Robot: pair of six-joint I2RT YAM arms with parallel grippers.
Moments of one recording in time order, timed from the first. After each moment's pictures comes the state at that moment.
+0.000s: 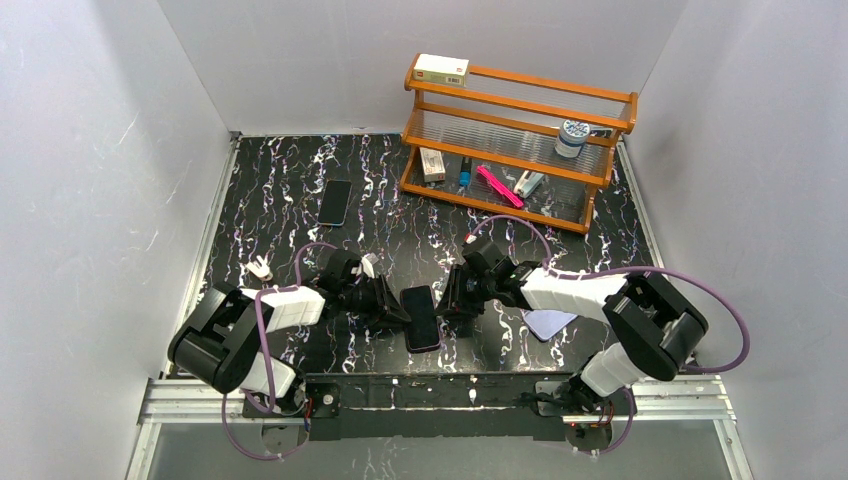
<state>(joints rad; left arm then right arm) -0.50 1.43 0.41 0.09 0.62 -0.93 0.83 1.49 0.69 -0.12 -0.28 0.96</state>
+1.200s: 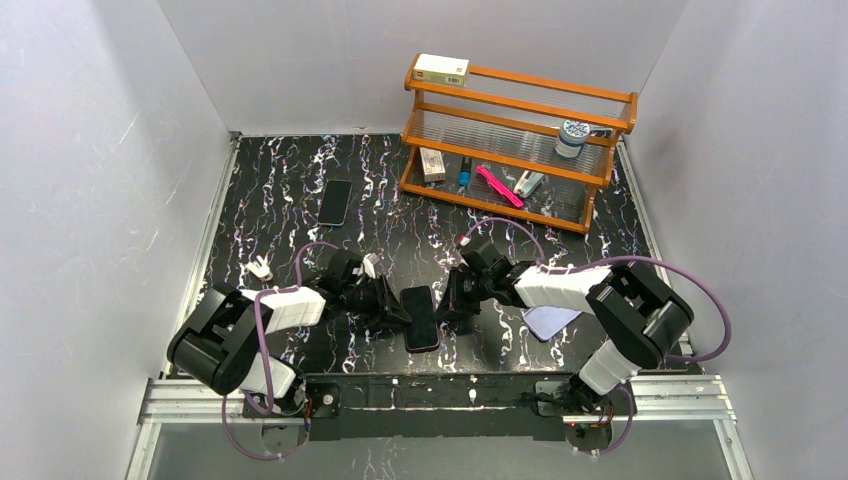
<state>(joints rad) -0.52 1.42 0.41 0.09 0.60 -0.93 0.82 1.57 0.69 -0.03 -0.39 0.93</state>
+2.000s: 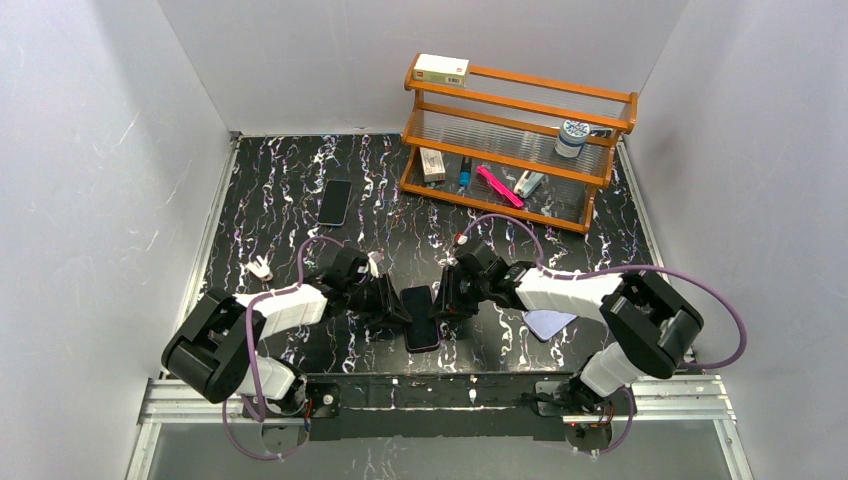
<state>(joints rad) -0.56 1.38 0.47 -0.05 0.50 -0.89 0.87 1.51 0.72 -0.11 -0.28 0.94</state>
